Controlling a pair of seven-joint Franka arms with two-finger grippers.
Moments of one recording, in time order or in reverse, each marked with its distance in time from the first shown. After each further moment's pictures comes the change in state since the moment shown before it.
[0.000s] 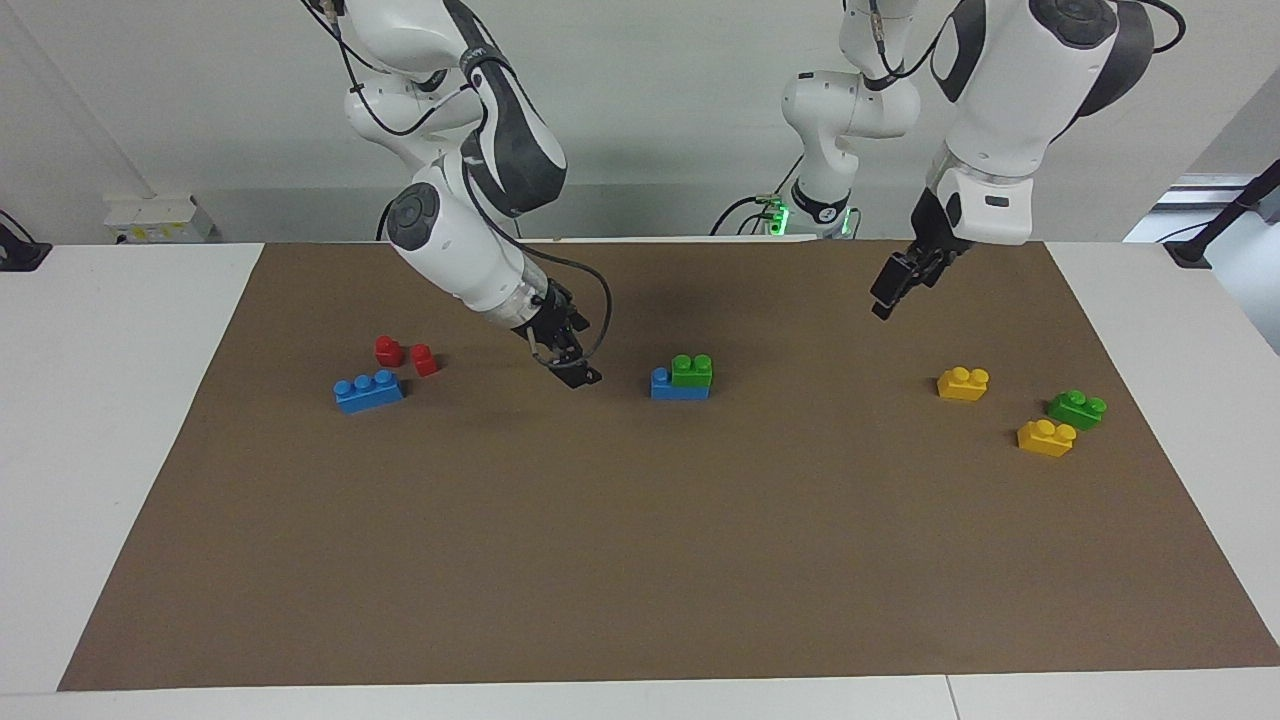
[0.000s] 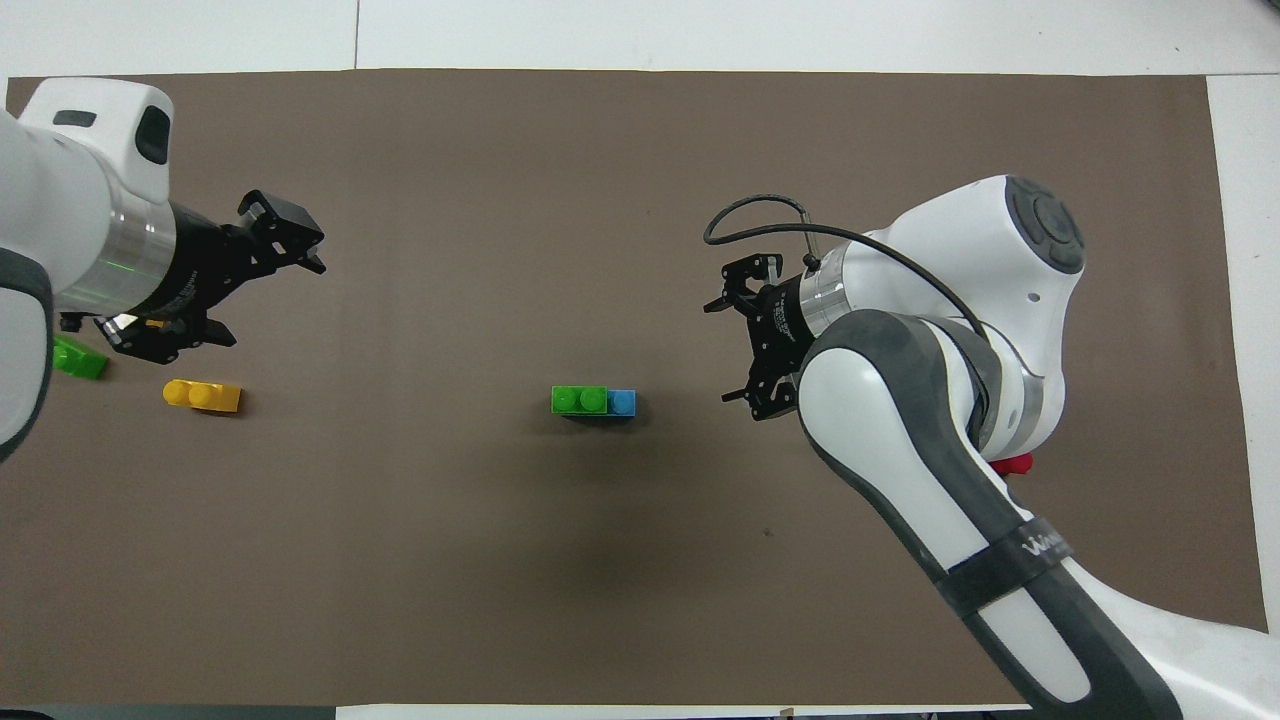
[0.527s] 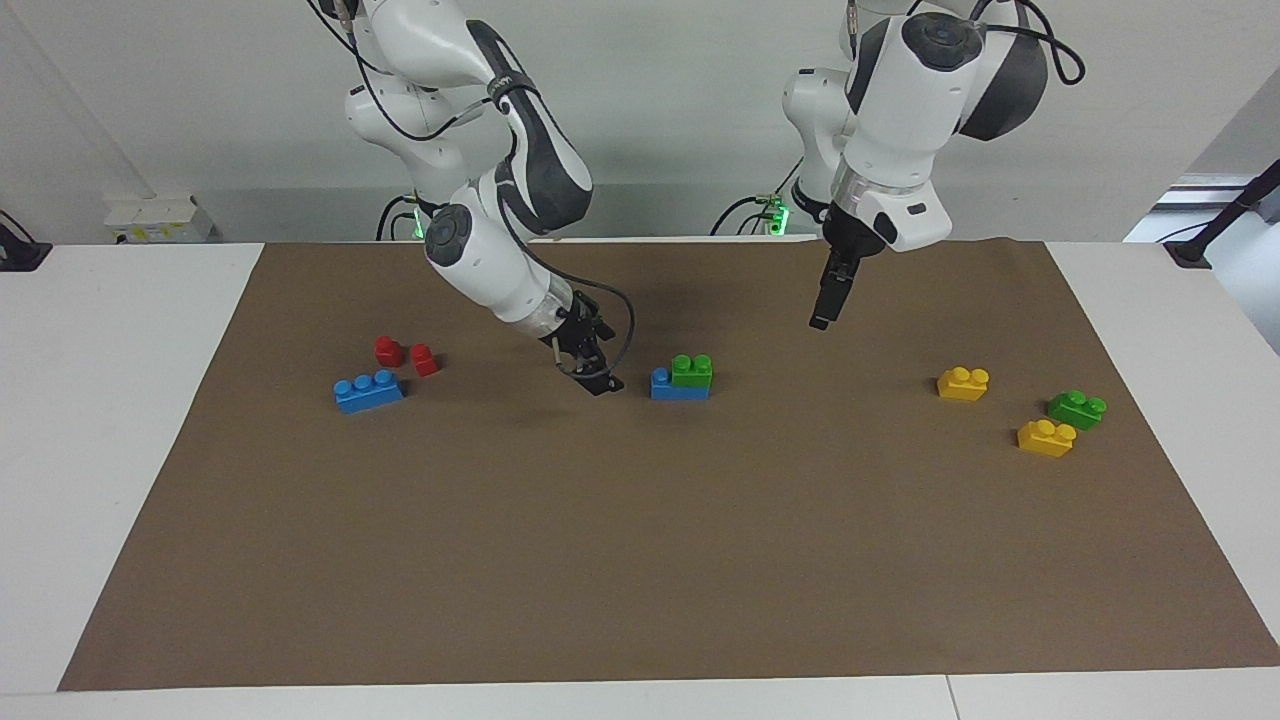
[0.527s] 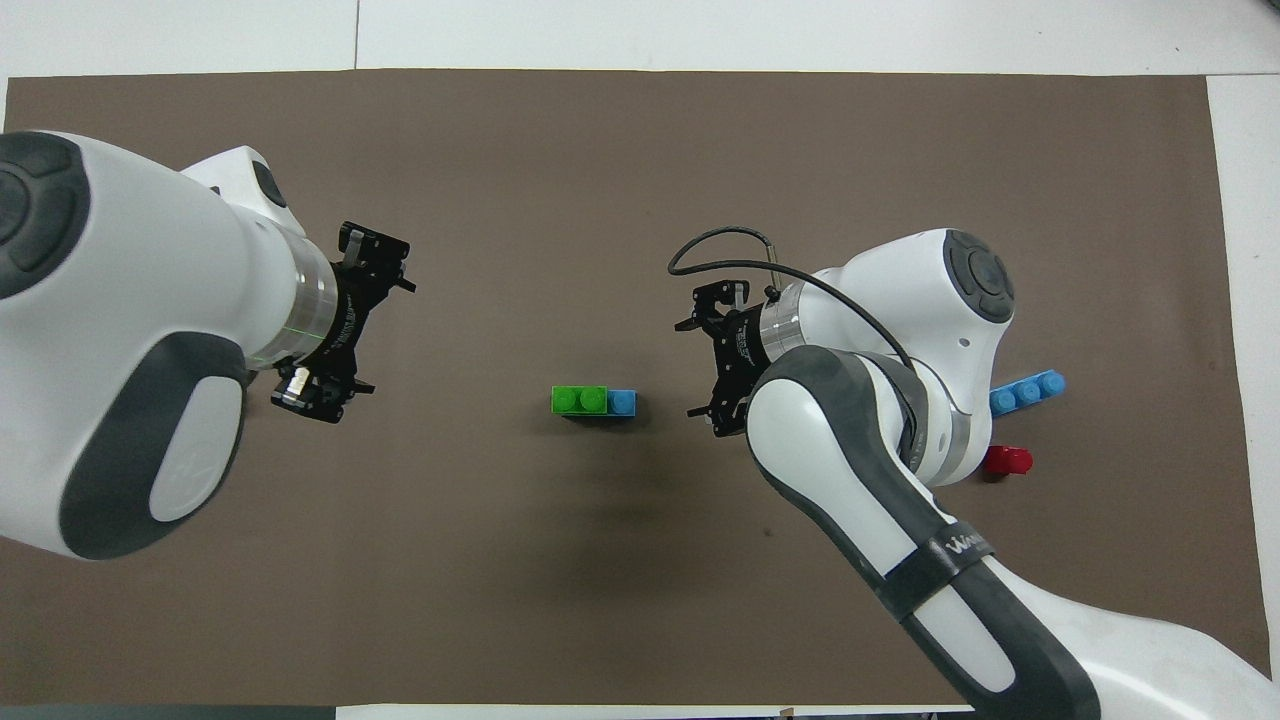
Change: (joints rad) left arm -0.147 -0.033 -0.003 -0.158 0.000 0.146 -0.683; right arm 0.065 0.034 0.000 -0.067 0.065 0.132 0.000
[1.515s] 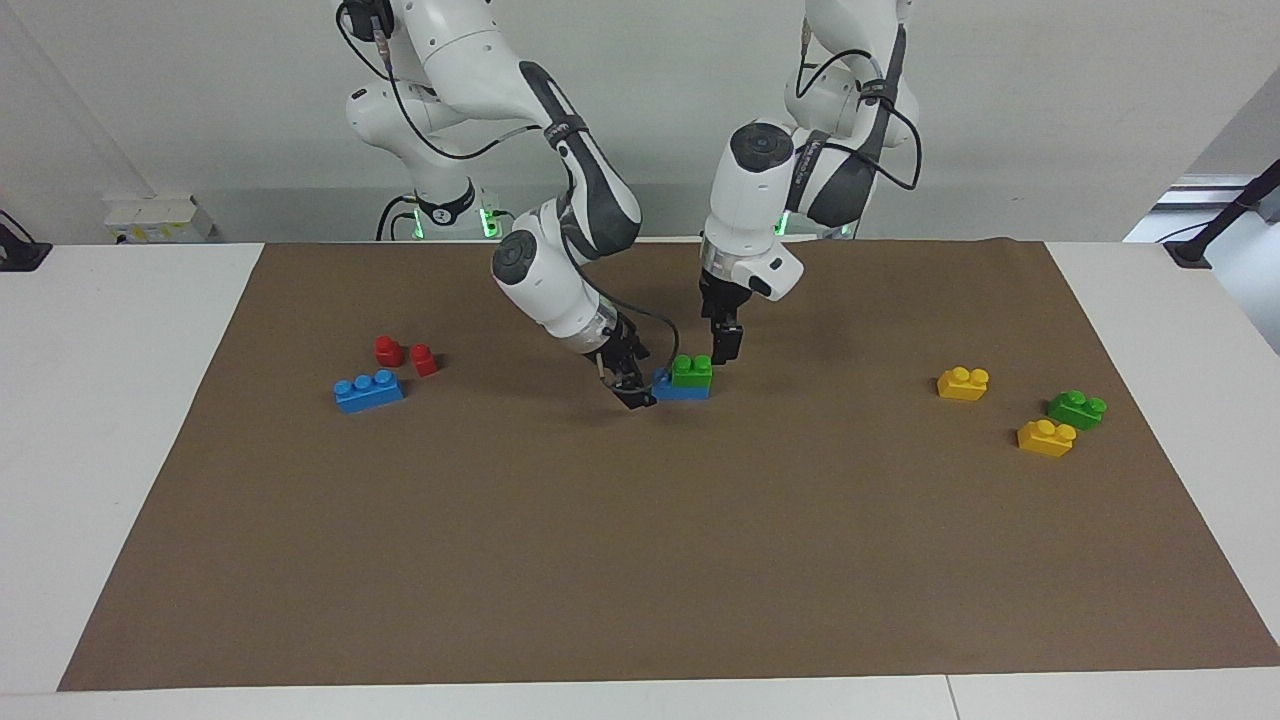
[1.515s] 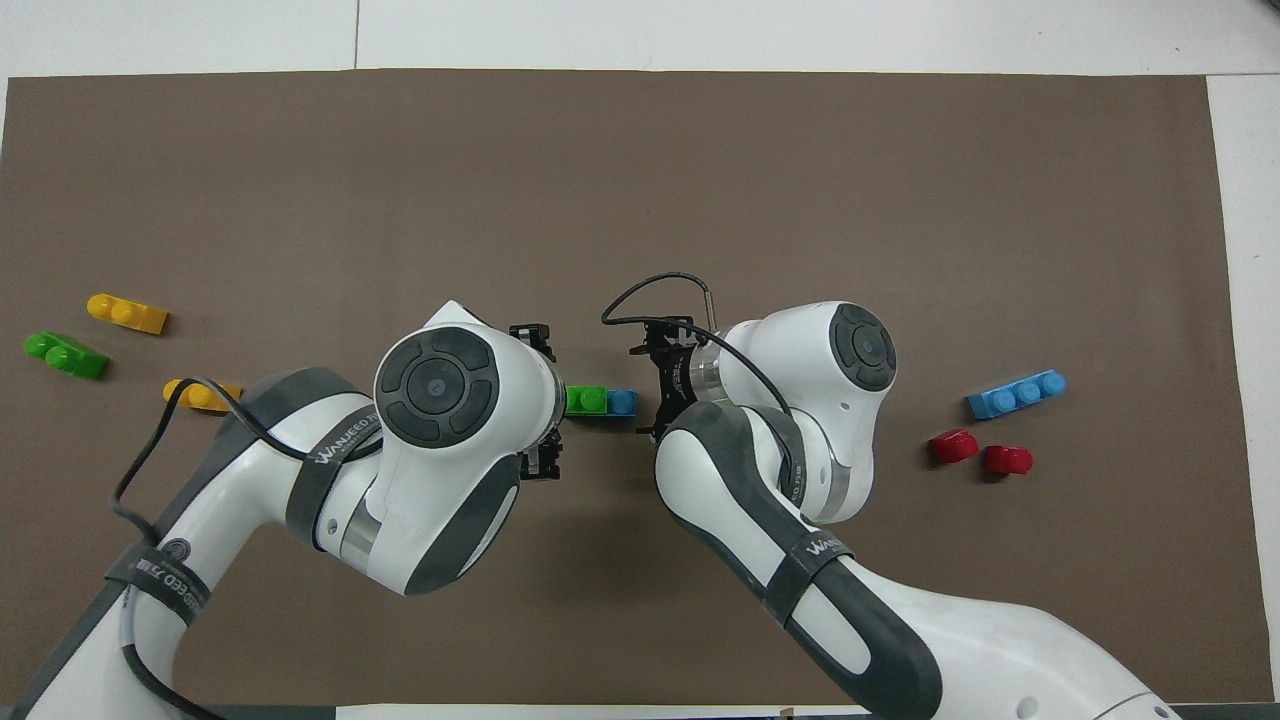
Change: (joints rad) left arm -0.220 0.083 -0.001 -0.271 0.000 0.361 -0.601; right arm 0.129 0.096 0.000 -0.061 0.087 0.250 0.002
